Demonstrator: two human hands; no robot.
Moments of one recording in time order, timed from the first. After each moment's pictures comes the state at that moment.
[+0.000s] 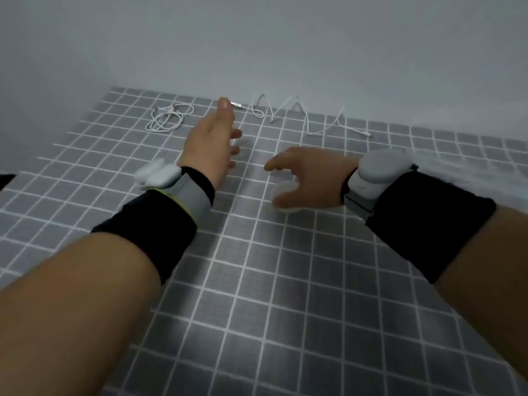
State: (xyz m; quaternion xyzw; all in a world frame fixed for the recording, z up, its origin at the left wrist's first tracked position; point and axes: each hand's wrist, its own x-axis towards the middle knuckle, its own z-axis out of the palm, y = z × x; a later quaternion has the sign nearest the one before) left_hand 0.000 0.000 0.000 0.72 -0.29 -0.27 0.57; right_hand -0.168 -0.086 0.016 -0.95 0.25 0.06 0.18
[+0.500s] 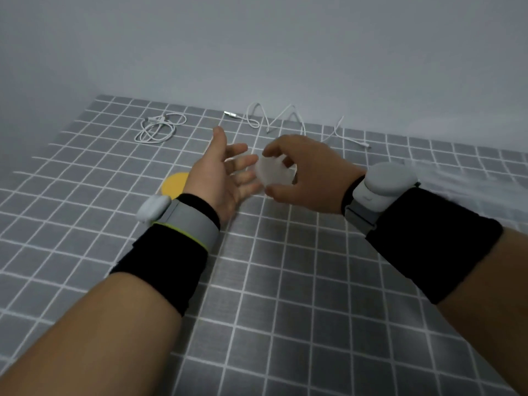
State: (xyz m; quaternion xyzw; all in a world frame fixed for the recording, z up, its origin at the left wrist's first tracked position) left_hand -0.008 -0.014 -0.024 0.51 -0.11 -0.50 0.69; right_hand -0.158 -0.101 0.011 -0.94 0.23 -0.11 0.21
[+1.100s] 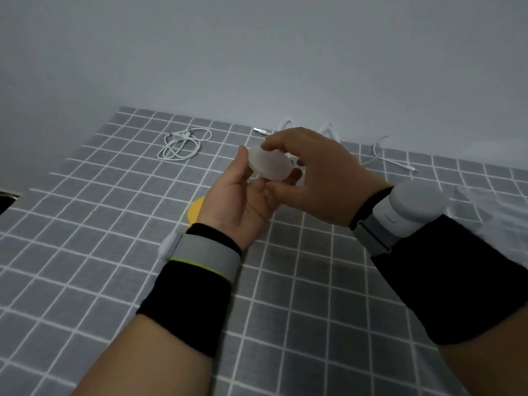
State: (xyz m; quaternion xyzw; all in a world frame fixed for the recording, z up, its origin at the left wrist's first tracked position) left_hand 0.031 -0.021 -0.031 0.33 -0.11 -0.57 0.74; right_hand -0.090 -0.109 0.010 -0.94 0.19 -0.21 0.20
